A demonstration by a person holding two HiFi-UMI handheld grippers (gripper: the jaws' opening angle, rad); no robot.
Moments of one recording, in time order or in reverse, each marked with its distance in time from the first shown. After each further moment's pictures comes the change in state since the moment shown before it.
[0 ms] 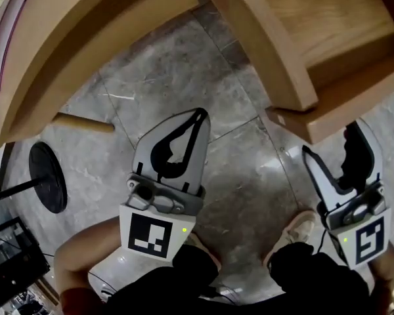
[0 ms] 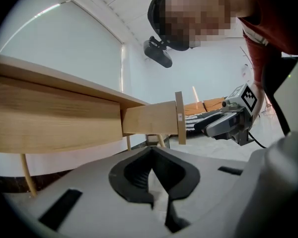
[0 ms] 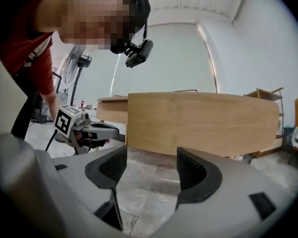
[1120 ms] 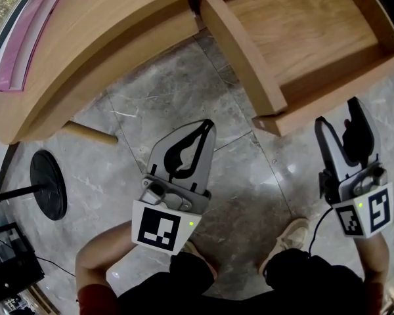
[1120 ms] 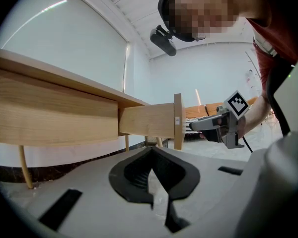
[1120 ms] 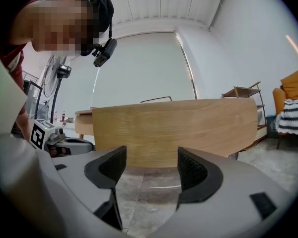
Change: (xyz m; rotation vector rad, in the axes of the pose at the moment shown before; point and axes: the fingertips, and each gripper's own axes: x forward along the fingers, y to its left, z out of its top) left arm 0.007 -0.005 0.005 -0.076 0.003 0.012; right arm 0.003 -0.066 0.026 0.128 -0.118 -0.160
